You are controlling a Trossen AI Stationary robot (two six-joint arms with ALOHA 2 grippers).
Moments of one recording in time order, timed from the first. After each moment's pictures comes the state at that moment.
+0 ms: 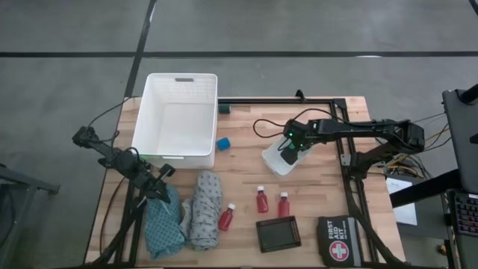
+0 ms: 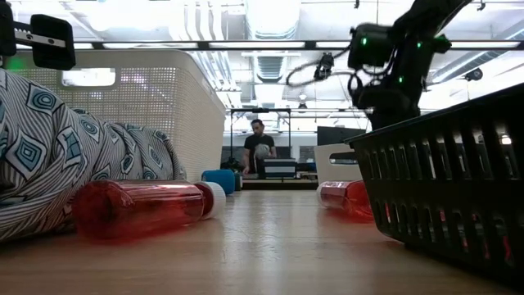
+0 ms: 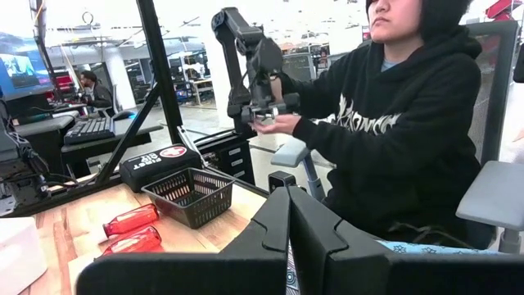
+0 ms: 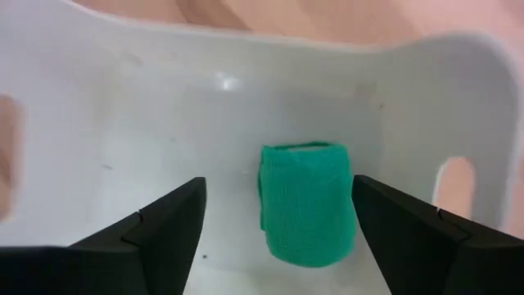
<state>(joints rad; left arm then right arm) -0.53 0.02 0.00 0.05 0.18 0.13 -0.30 1.36 0.81 -0.67 0.07 0.44</state>
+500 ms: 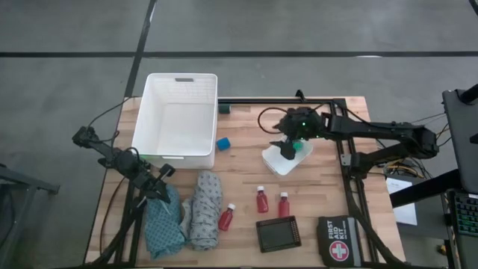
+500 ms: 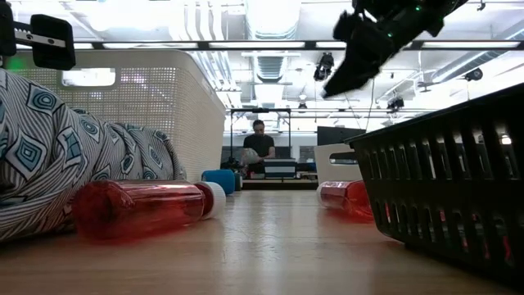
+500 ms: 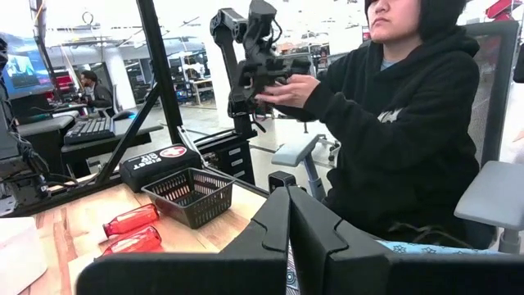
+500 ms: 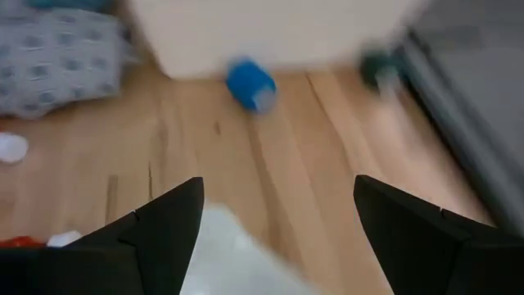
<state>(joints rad) -0.53 0.02 0.00 0.05 0.18 0.13 -0.29 1.22 0.86 -0.26 -0.07 -0.13</state>
